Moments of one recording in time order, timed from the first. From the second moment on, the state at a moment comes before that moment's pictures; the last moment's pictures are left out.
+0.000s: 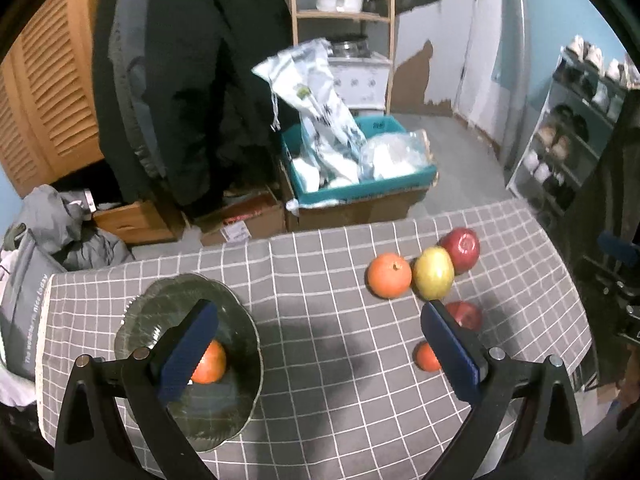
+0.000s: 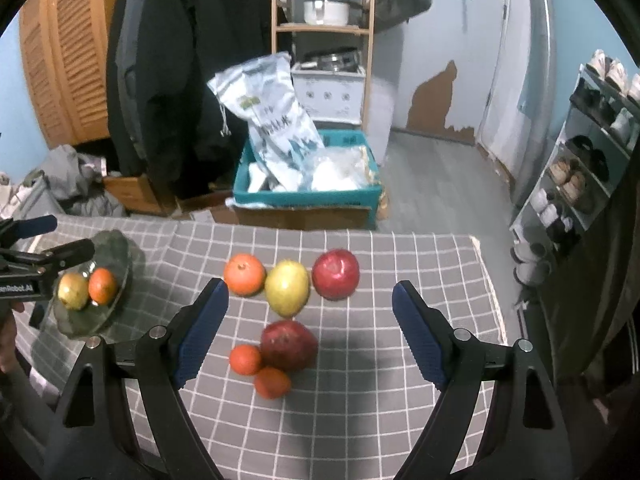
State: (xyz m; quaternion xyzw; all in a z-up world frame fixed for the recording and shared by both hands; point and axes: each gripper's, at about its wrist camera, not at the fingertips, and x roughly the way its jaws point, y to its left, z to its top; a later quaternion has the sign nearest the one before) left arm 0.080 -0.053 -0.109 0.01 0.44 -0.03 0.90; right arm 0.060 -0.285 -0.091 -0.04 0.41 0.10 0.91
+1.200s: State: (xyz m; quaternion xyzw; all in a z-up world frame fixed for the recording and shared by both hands) left arm 0.132 -0.071 -0.233 0.01 0.54 -0.02 0.84; right arm 0.119 -0.252 -0.255 -0.03 0.58 0.11 0.81
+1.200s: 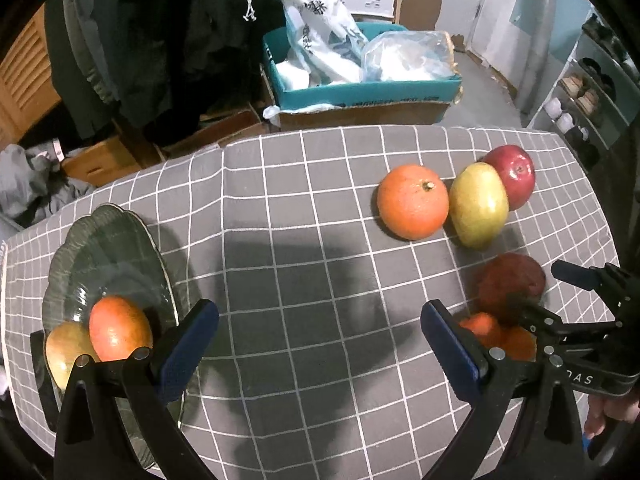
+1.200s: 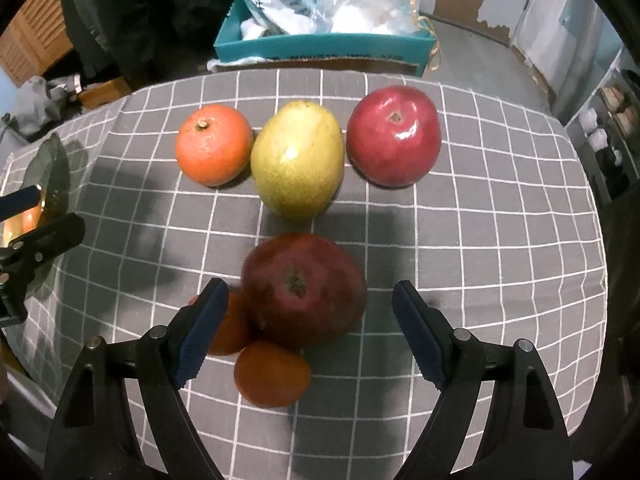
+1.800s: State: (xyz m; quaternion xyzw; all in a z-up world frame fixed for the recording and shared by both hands) left arm 0.132 -0.088 -0.250 0.03 0.56 -0.04 0.83; right arm 0.130 -0.263 -0.281 0.03 0.61 0.11 0.78
